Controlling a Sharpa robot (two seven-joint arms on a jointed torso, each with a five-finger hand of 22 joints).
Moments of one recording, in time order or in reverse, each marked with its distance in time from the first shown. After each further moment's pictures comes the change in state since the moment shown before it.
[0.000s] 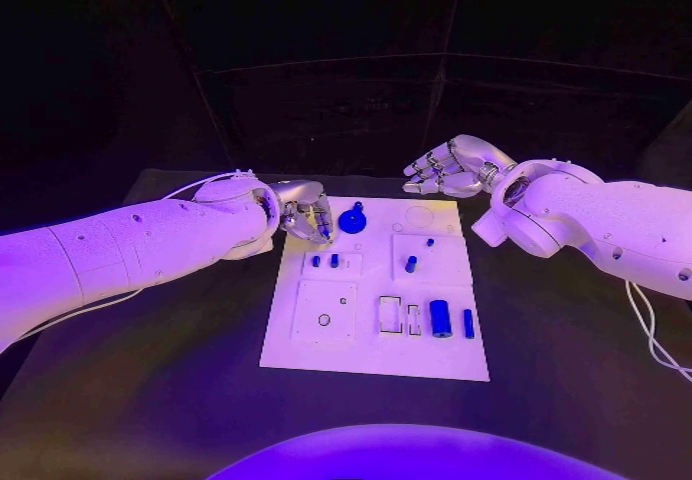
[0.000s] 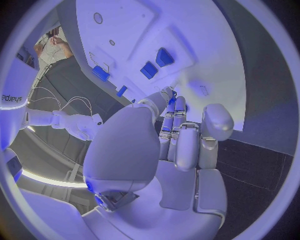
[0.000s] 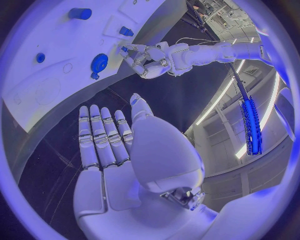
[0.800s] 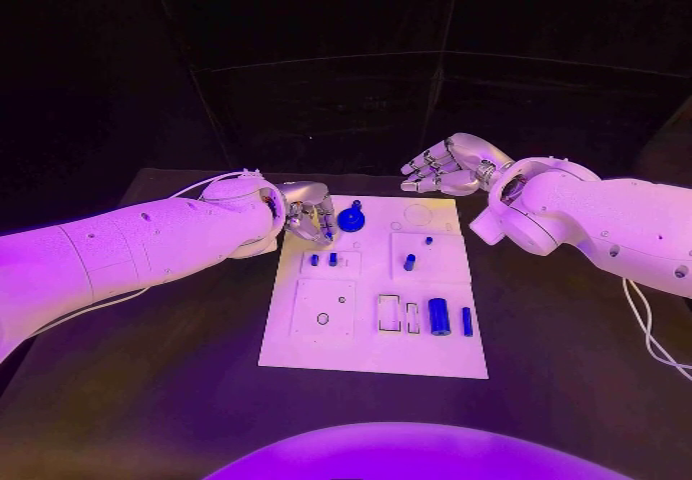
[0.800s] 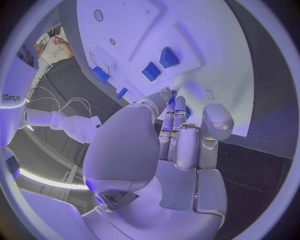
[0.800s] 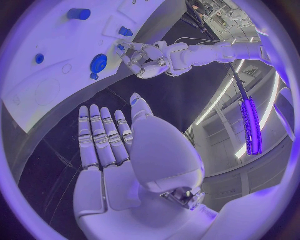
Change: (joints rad) left arm -0.003 0.034 0.000 -0.023 0.000 0.030 -0.015; left_hand -0.009 -0.009 0.003 -0.003 0.000 0.000 0.000 -0.004 0.000 0.000 0.000 -0.011 0.000 0.000 0.000 0.000 -0.006 0.000 0.000 0.000 -0.004 -0.002; right arm 0.000 0.002 0.000 0.001 0.000 0.001 0.000; right_hand 0.000 0.000 -0.003 -0.003 0.000 0.000 0.000 0.000 0.000 0.000 0.000 0.000 0.000 0.000 0.000 0.000 0.000 0.000 0.000 0.000 0.000 -0.001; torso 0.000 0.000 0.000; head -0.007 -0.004
